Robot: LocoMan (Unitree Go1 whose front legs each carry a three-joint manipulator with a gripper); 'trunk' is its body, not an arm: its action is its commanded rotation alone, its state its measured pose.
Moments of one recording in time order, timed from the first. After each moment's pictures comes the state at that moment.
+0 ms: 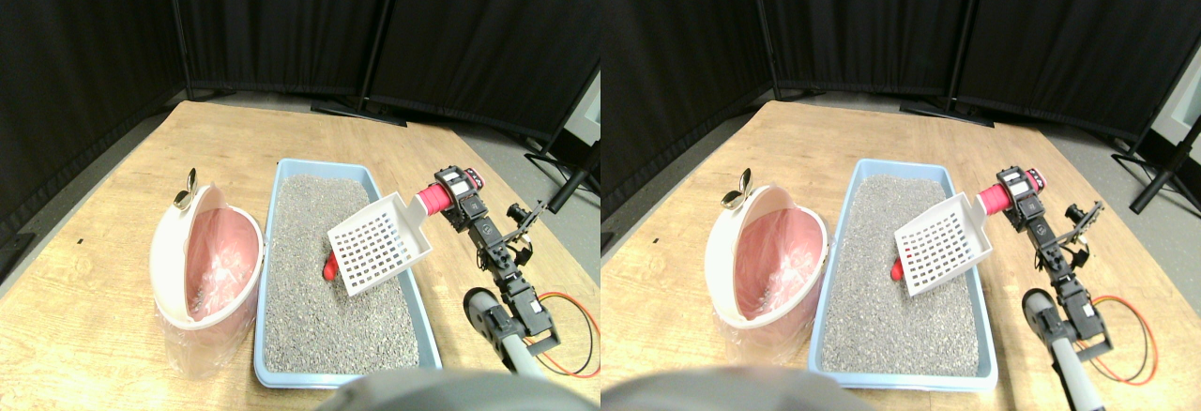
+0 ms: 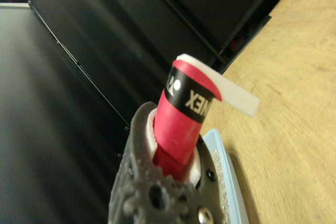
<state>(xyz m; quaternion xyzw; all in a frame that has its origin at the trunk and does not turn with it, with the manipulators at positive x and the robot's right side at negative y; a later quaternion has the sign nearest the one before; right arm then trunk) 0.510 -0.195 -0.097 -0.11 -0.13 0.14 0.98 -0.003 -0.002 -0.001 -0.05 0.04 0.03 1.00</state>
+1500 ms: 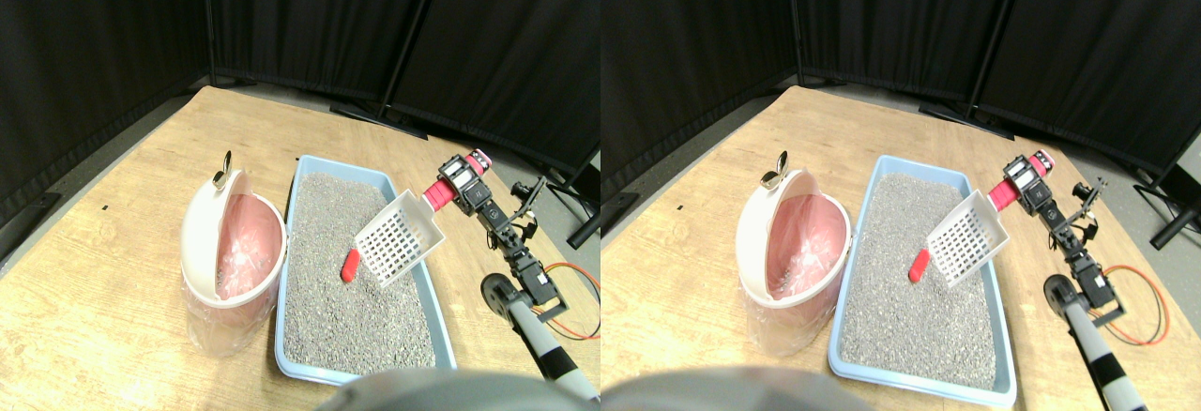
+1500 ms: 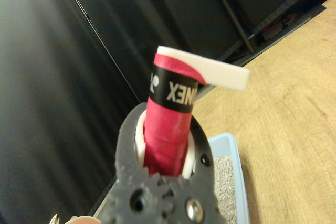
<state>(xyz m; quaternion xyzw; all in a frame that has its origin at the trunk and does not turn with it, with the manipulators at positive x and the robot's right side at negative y) 0.543 -0.174 -0.104 -0.31 -0.16 0.23 0.91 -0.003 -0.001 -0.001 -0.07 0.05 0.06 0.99</state>
